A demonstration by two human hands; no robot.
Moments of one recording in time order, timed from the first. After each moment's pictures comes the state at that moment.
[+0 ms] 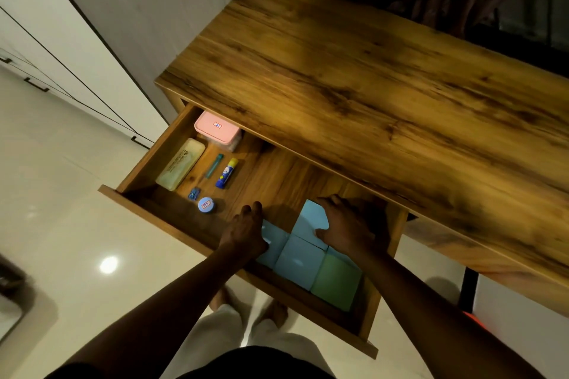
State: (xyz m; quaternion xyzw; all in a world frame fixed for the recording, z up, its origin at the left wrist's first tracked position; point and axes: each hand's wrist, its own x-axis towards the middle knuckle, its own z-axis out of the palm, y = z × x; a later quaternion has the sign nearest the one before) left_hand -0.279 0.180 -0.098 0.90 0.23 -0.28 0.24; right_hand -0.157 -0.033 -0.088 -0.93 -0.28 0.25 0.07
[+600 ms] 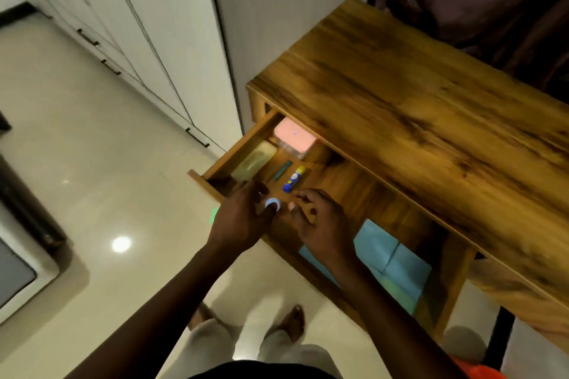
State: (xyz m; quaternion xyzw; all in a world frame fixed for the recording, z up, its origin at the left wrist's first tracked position) left_hand -0.352 0.263 0.001 0.87 0.30 0.07 0.38; right_hand -0.251 0.104 -0.014 -0.85 -0.30 0.10 0.41
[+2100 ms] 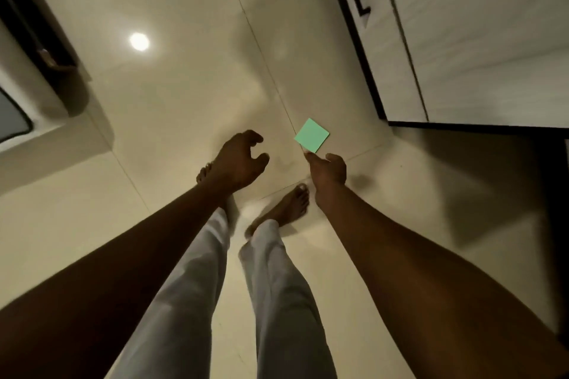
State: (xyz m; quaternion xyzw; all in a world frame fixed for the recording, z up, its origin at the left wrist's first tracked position) left_hand -0.572 0.685 -0.429 0.66 0.55 -0.11 0.49; right_hand -0.402 0.583 -0.477 -0.85 0.10 0.46 0.24
